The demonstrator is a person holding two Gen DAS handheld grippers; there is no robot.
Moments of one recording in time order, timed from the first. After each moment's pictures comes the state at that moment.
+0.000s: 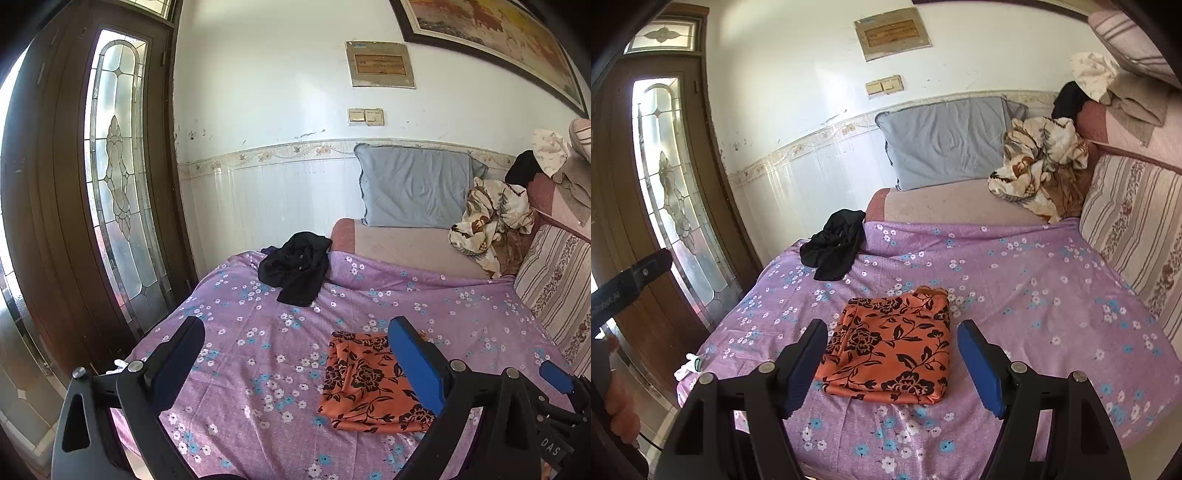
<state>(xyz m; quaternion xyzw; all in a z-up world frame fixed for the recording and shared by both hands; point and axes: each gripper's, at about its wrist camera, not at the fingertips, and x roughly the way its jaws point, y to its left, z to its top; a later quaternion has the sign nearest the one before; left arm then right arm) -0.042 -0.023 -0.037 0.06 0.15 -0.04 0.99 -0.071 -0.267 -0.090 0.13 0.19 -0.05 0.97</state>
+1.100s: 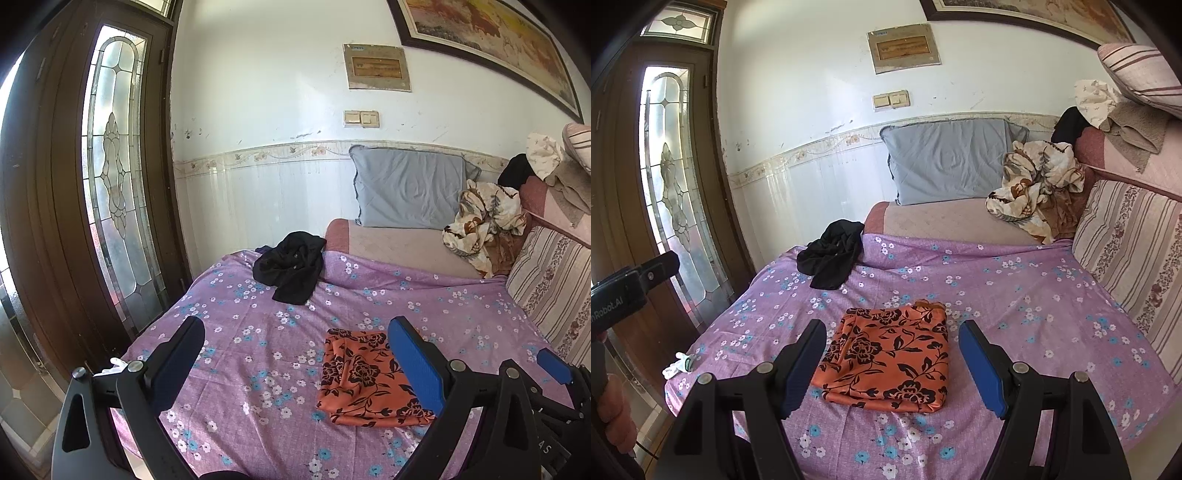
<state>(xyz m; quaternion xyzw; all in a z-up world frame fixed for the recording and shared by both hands) -0.053 -0.013 -0.036 0.05 0.15 -0.06 0.99 -0.080 -0.238 -0.079 0.10 0.17 -0.08 0.98</state>
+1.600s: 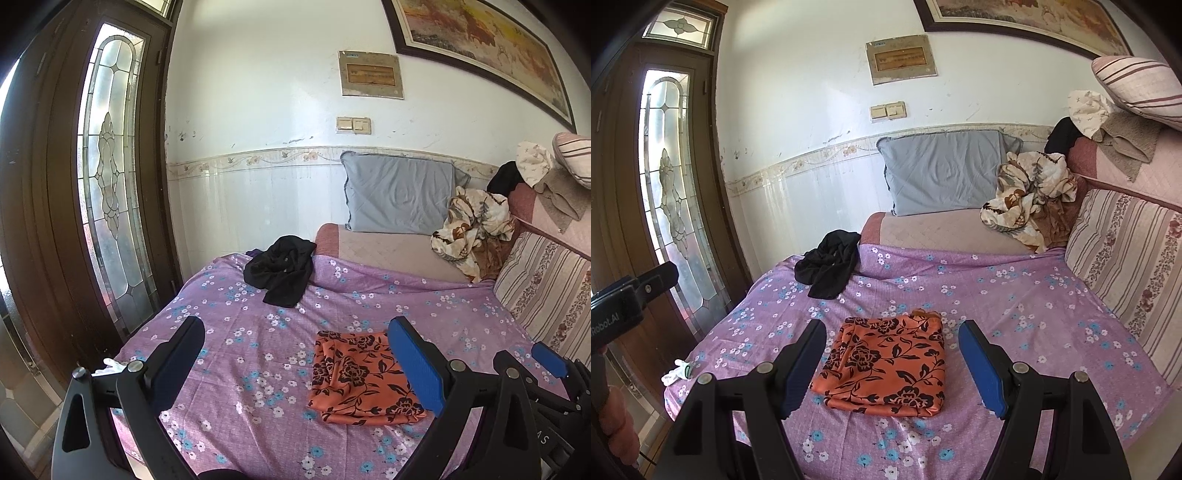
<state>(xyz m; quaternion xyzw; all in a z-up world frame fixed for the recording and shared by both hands) -0.066 -0.006 -0.030 0.04 0.15 -0.08 0.99 -0.093 -0.230 -0.066 0.10 0.15 -0.09 0.98</state>
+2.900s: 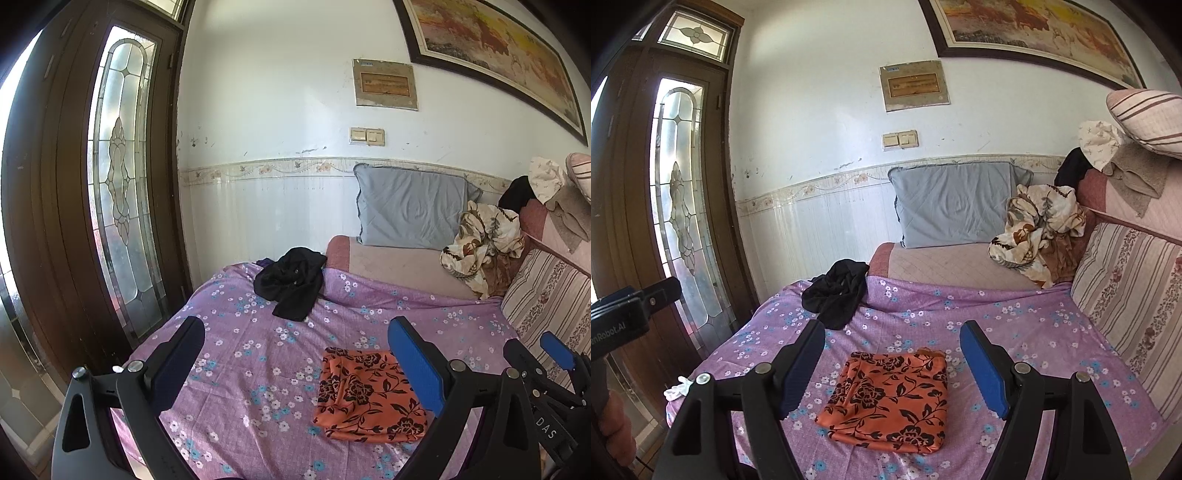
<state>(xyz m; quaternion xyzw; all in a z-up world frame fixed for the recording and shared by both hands) -0.055 -0.010 0.005 0.03 0.14 -0.05 0.99 -0.081 -0.236 -0.021 0.08 0.11 -0.08 0.99</state>
